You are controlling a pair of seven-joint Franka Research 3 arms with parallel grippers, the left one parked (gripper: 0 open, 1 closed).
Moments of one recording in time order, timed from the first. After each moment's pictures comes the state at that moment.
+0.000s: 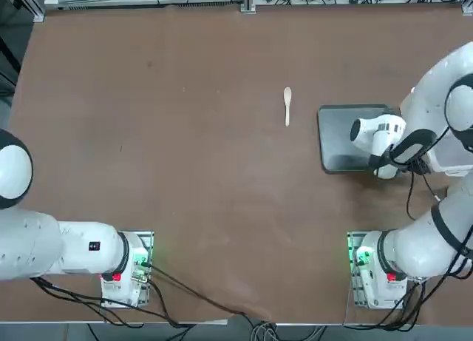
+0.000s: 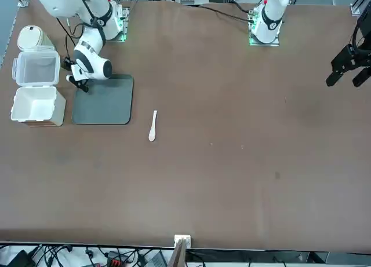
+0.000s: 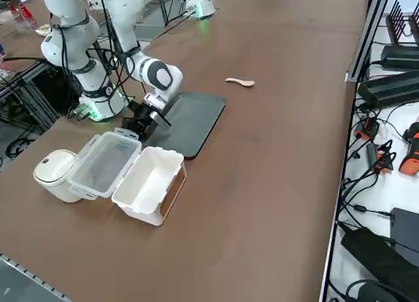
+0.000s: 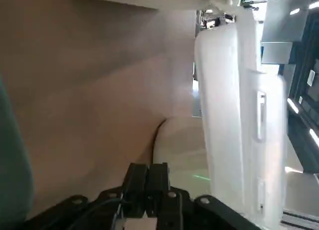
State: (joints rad) arm 0.16 0.36 -0.08 -2.68 -1.20 1.90 1.42
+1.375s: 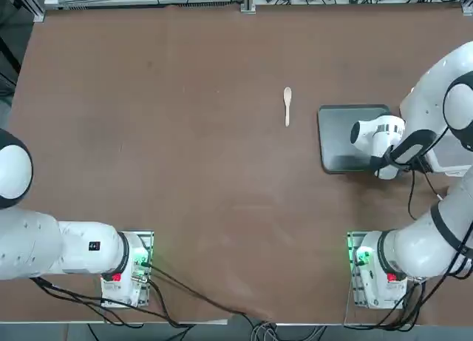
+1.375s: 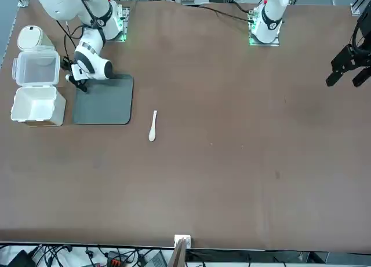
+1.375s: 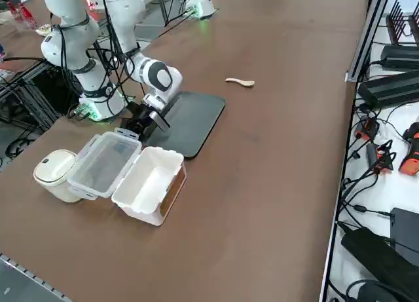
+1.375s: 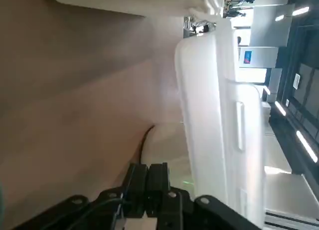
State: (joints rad) arm 0.16 0.36 -0.08 -2.67 -1.23 1.86 1.43
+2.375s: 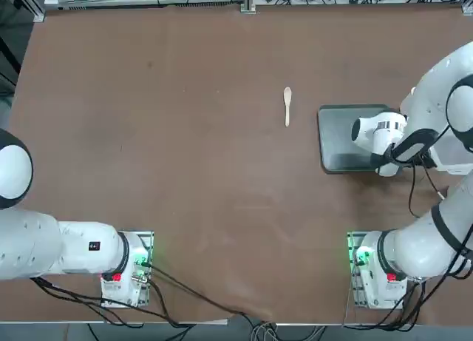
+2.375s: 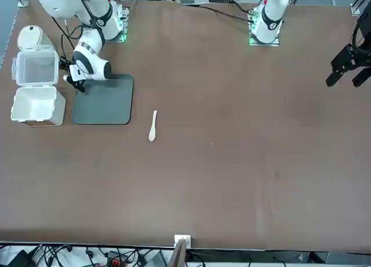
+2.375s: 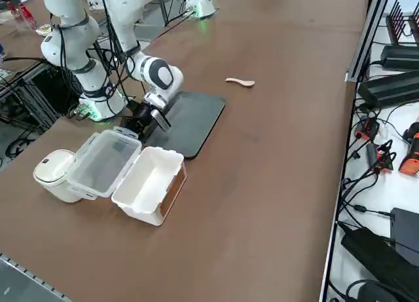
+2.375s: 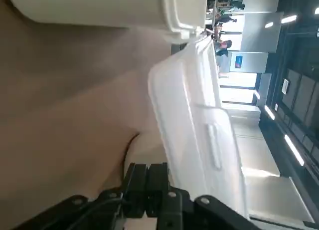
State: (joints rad) arm 0.15 0.33 -0.08 -2.66 -1.24 1.81 1.37
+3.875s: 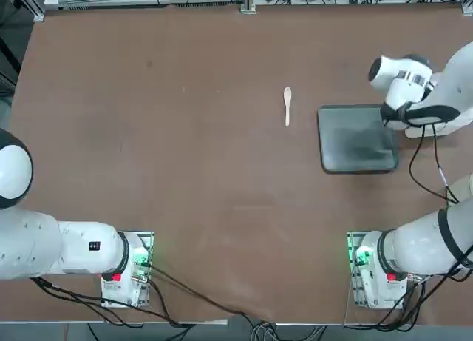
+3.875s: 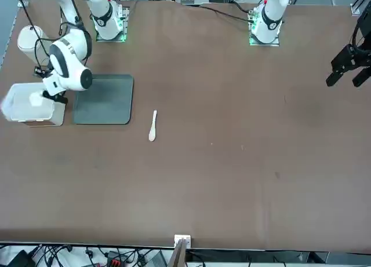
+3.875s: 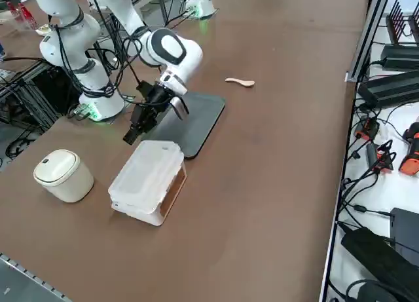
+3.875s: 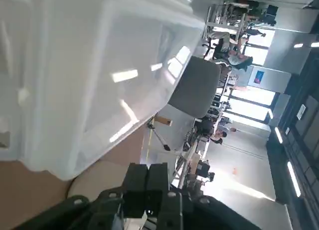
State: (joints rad) arm 0.08 0.15 -0.09 -2.40 -1.16 1.74 0.73
